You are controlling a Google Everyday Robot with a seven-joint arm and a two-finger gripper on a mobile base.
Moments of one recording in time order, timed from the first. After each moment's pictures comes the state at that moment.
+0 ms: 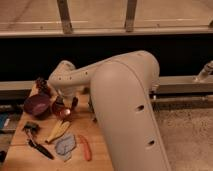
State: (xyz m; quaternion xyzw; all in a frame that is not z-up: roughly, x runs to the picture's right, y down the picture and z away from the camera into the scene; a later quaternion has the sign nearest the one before) arm -0.203 0.056 0.845 -0.25 -0.01 0.12 0.96
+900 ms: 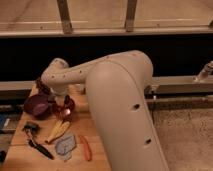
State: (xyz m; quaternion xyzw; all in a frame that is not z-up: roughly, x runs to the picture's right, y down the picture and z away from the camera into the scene) arm -0.242 0.058 0.821 -0.24 -0.06 0.09 0.96
